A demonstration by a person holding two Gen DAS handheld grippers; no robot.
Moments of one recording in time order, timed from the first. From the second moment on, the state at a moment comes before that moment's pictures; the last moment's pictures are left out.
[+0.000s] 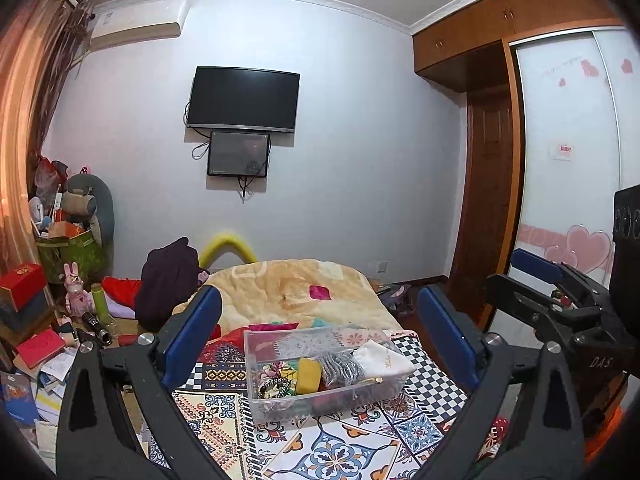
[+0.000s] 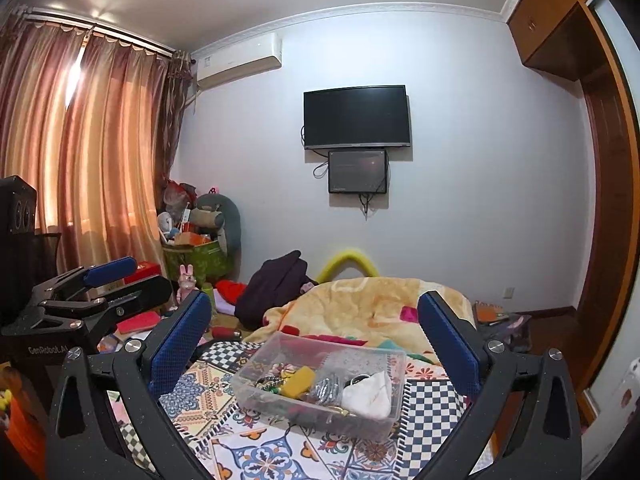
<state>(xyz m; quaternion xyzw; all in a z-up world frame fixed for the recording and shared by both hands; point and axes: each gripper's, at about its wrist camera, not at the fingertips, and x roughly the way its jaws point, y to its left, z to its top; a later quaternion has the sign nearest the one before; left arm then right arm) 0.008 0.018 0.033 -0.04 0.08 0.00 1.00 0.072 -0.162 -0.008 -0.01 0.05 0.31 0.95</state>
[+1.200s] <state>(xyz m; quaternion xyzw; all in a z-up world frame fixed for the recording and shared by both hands) 0.011 0.006 0.023 -0.02 0.09 0.00 1.00 0.073 -0.171 -0.009 0.00 0.06 0.31 0.95</state>
